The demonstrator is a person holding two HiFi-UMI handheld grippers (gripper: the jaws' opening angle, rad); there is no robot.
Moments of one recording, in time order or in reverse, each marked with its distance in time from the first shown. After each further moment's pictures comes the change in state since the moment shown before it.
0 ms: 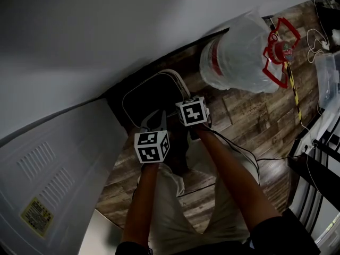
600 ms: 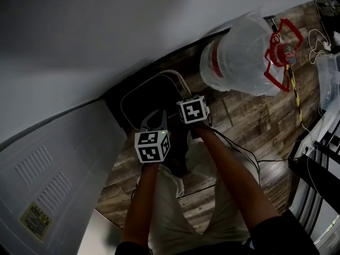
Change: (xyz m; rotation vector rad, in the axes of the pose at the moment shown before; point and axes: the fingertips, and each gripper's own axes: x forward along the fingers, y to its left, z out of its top) left arm 0.014 -0.001 0.001 0.004 0.008 0.005; right arm 0.019 -0.019 -0.004 -0.019 0.036 -0.007
